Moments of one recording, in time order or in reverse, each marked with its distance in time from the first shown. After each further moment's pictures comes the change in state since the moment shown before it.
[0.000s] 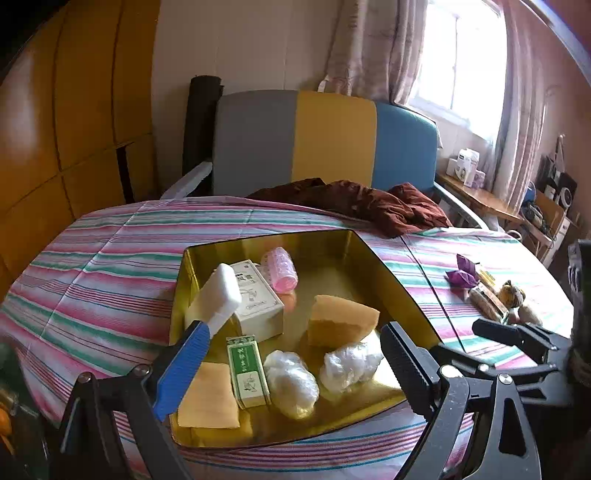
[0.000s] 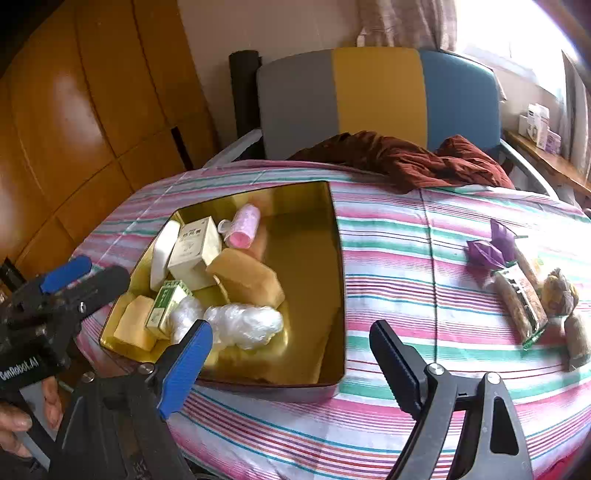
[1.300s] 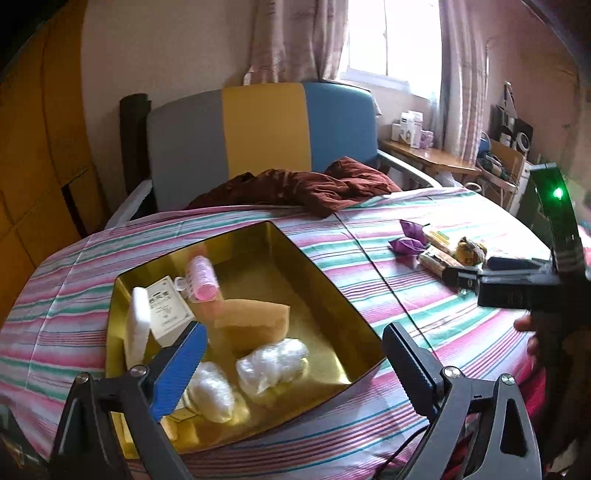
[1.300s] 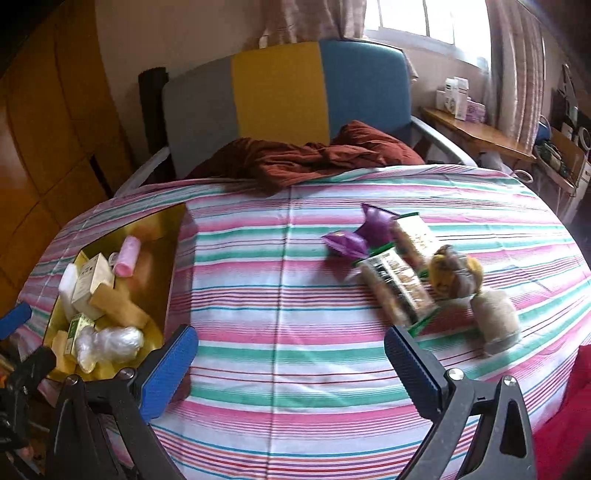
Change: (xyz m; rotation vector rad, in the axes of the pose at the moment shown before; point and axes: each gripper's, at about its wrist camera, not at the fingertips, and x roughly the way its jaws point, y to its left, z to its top) left arm 0.009 -0.083 0.002 0.218 0.038 -0.124; right arm -0.036 -0.117 0.009 0.168 0.004 -0.254
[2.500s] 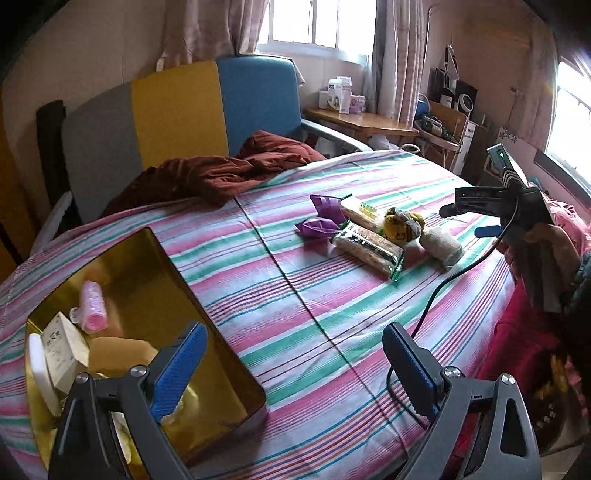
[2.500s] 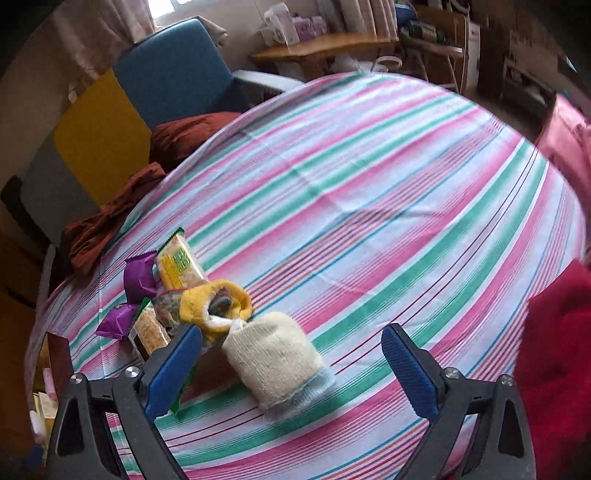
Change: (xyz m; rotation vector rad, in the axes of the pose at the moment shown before) left arm 0.054 -0.090 0.024 0.137 0.113 -0.223; right arm 0.034 -0.250 0.006 0.537 0.156 -0.163
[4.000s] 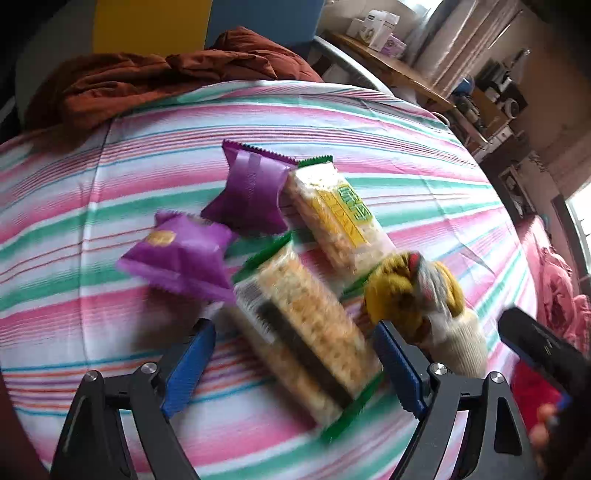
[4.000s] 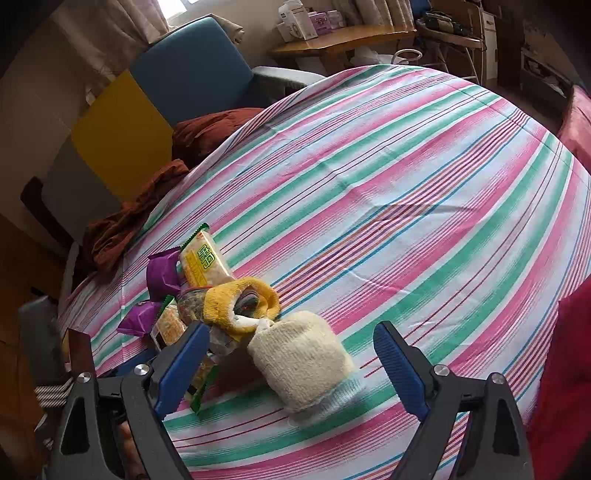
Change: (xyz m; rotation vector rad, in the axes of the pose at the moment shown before) left arm 0.221 -0.072 0.095 -0.268 0.319 -0.111; right arm 0.006 0.011 0.003 -0.016 -0.007 0.101
